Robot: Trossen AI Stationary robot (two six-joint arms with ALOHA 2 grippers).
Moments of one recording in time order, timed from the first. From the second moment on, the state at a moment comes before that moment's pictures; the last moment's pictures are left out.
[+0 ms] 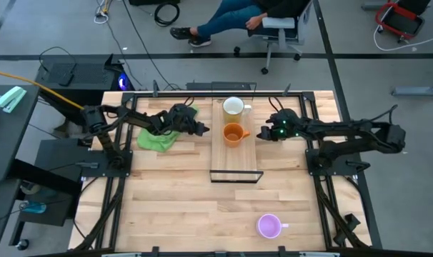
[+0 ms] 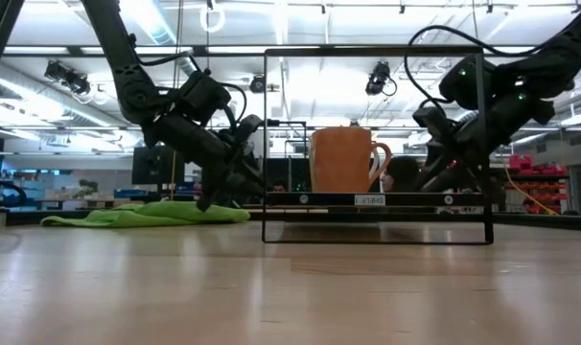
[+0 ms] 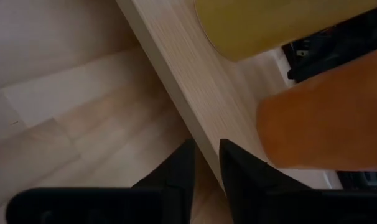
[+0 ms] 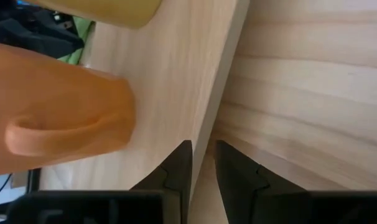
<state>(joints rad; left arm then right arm) 0.47 1.76 0.65 0.59 0.27 -0.81 -0.54 1.13 0.31 0.09 -0.26 0.97</state>
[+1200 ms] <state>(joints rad) 0.44 1.76 0.65 0.59 0.25 -0.83 -0.55 1.22 0.32 0.18 -0.29 0.94</state>
